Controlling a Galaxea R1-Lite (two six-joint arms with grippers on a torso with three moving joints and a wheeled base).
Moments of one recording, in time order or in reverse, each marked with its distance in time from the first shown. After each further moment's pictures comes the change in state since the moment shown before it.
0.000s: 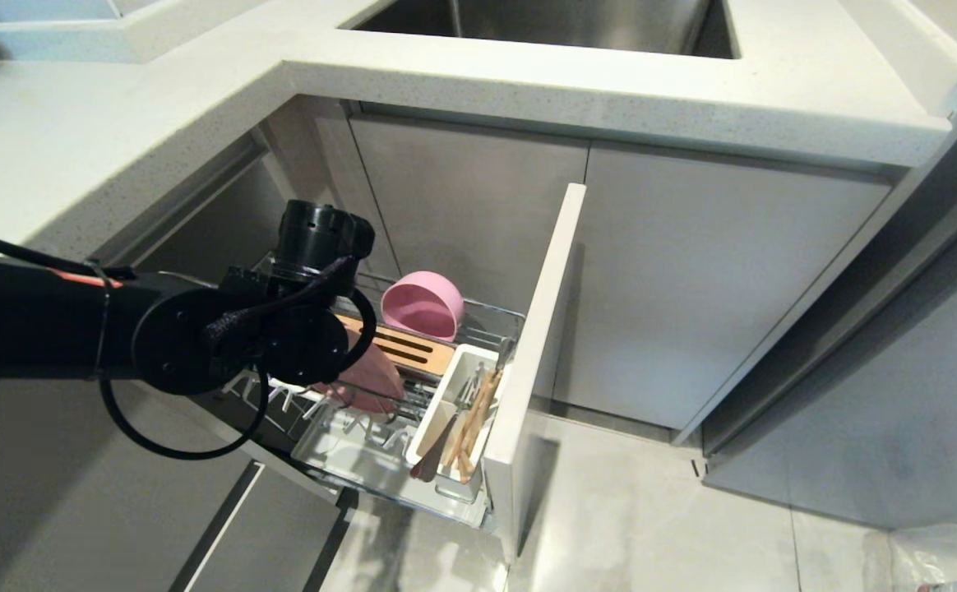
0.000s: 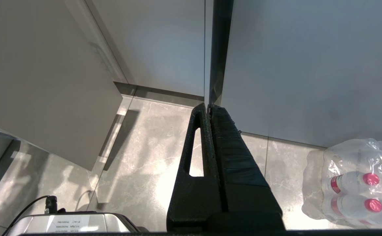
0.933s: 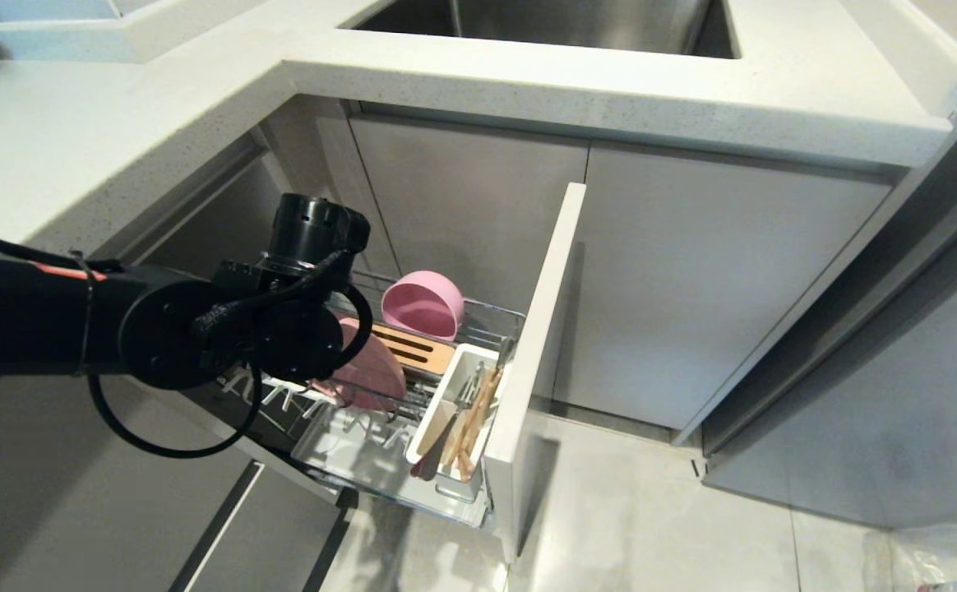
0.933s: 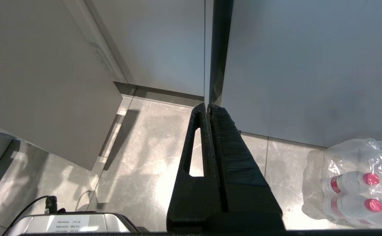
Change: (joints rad) left arm -0.002 -0.016 -0.013 0.037 0.004 0.006; right arm 0.000 0.000 0.000 0.000 0.000 0.000
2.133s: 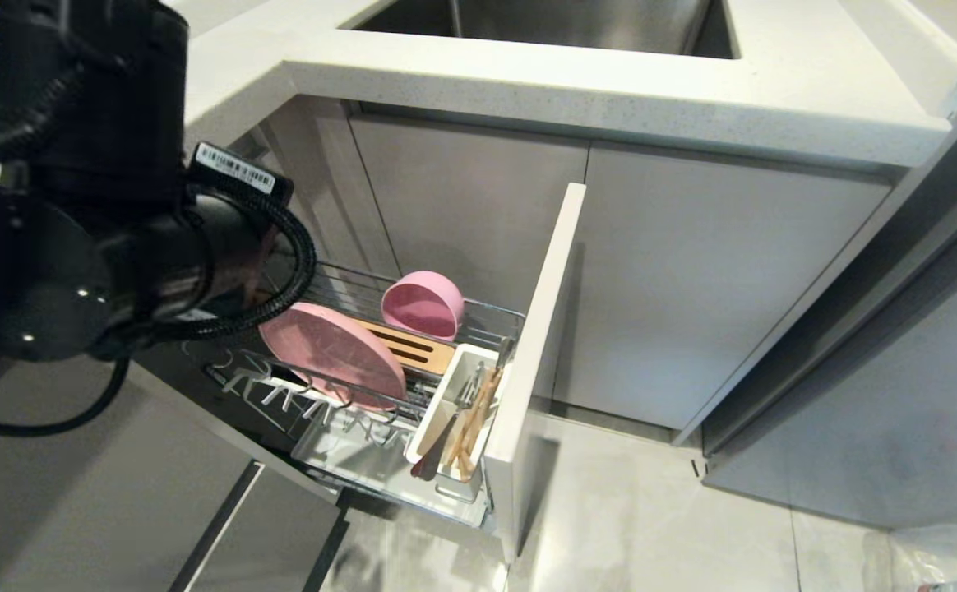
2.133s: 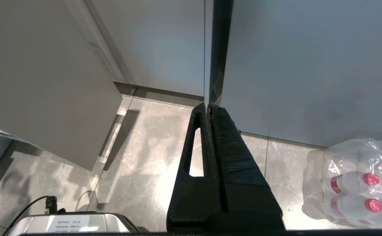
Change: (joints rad) left arm -0.232 -0.323 -0.117 0.203 -0.179 0.270; right arm 0.000 0.000 0.000 0.000 0.000 0.000
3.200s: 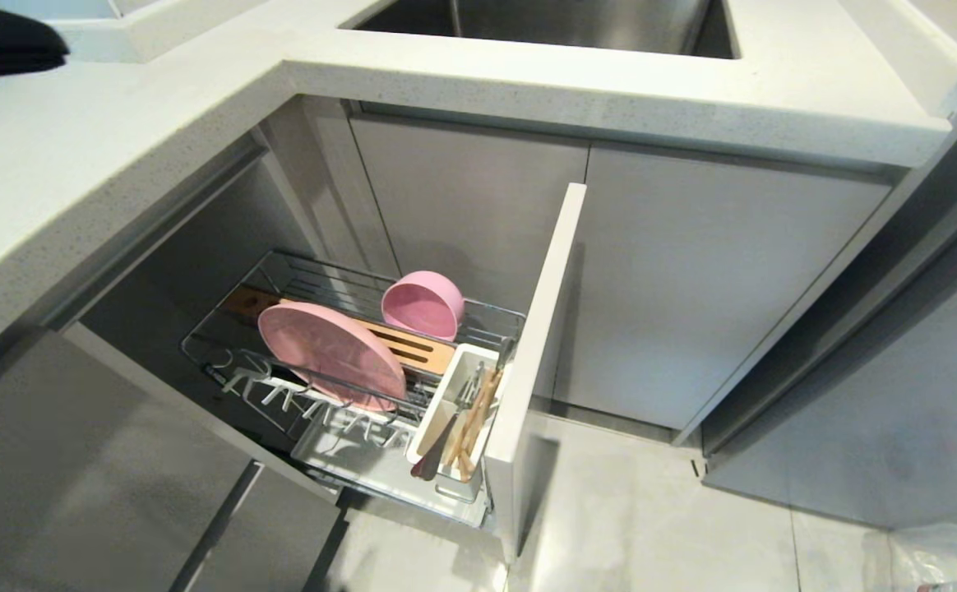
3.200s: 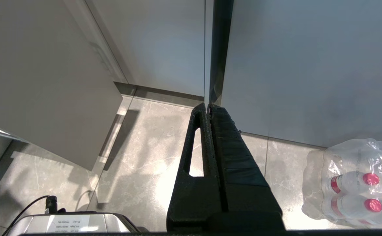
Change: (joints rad) left arm 0.098 -0.285 -0.326 0.372 -0.477 0.841; right arm 0.000 0.000 0.000 0.000 0.000 0.001
